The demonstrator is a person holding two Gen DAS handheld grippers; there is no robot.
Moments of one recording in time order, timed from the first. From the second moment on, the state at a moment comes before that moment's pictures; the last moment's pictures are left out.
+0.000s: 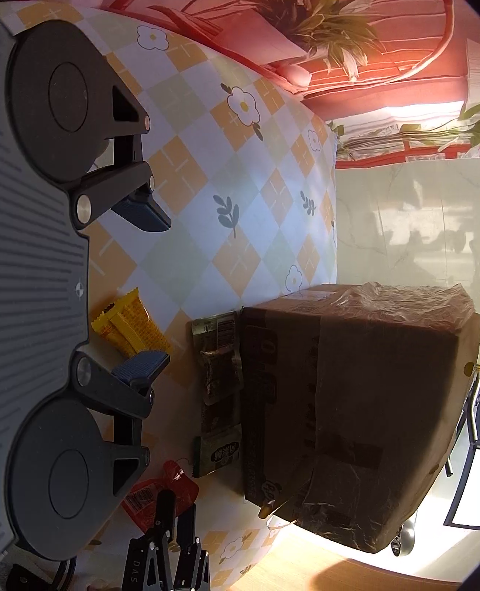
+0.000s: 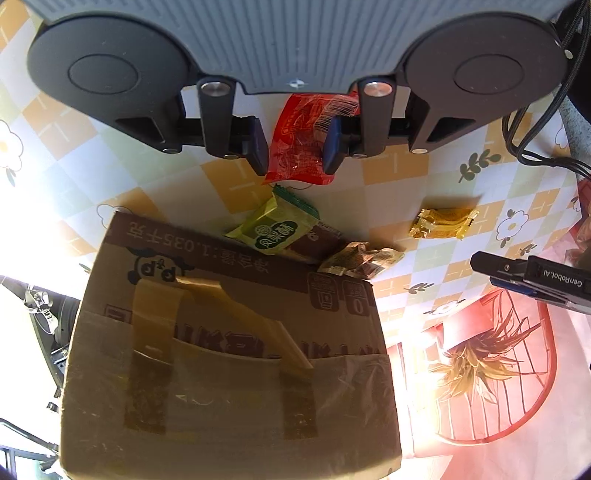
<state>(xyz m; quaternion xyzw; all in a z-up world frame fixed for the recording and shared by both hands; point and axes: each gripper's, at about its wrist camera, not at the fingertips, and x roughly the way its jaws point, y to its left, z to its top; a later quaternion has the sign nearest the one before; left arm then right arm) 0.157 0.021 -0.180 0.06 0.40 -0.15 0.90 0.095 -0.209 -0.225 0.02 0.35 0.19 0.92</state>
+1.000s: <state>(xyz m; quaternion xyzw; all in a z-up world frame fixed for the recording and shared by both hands) 0.160 -0.005 -0.217 0.06 0.42 -0.17 0.89 0.096 -0.228 -0.236 0.04 0.36 0.16 0.92</state>
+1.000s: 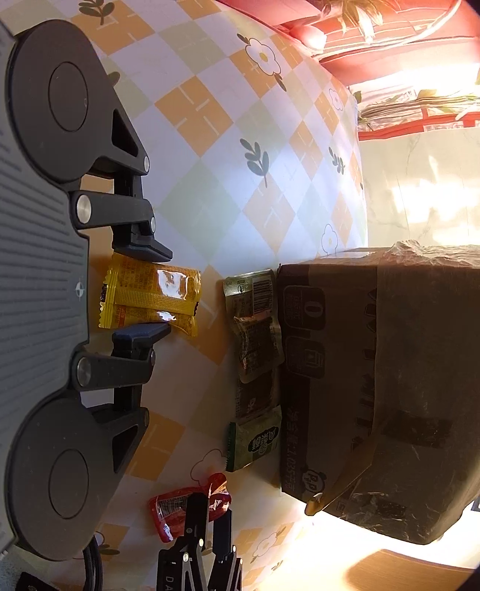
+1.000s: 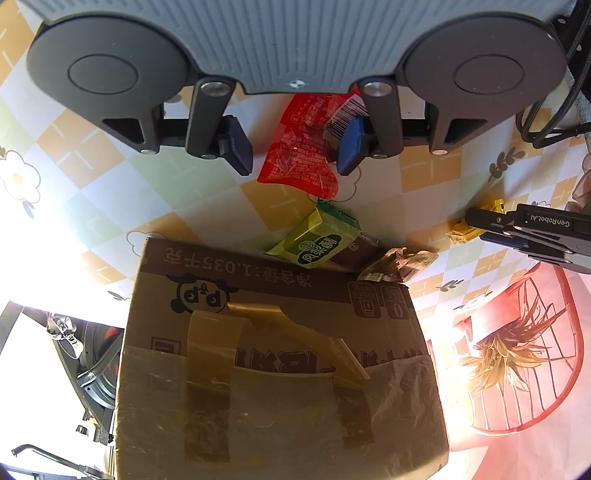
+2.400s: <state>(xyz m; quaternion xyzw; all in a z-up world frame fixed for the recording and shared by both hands) 0.166 -0.035 -0.038 -0.02 0.20 -0.21 0.96 0.099 -0.272 -0.068 -0.01 0.11 0.17 0.98</state>
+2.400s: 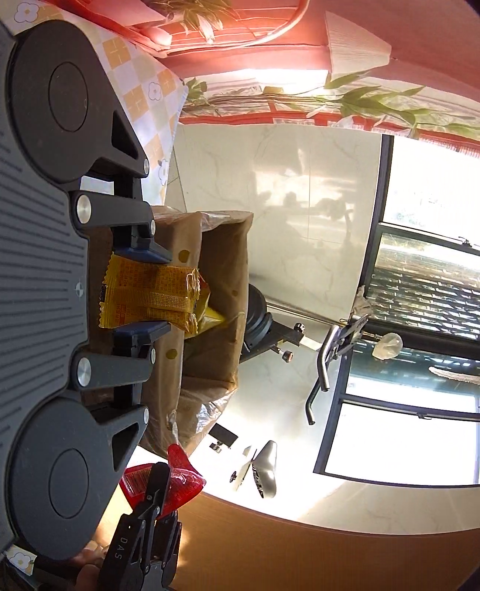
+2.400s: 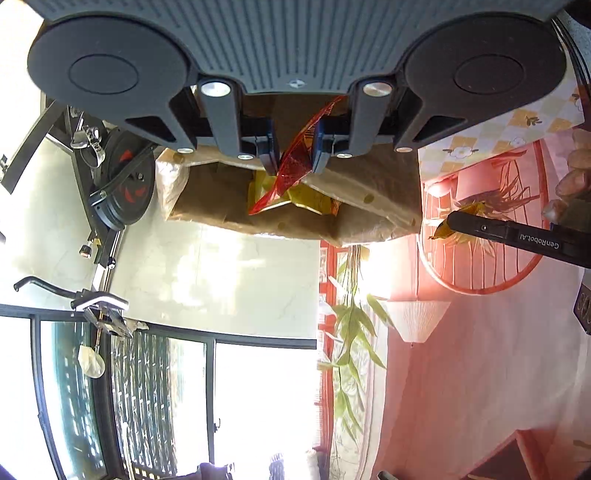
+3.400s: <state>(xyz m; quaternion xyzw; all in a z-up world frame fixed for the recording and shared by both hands) 0.283 -0.078 -0.014 -0.02 0.25 -0.20 0.95 0.216 -0.282 -0.046 0.03 0.16 0.15 0.97</state>
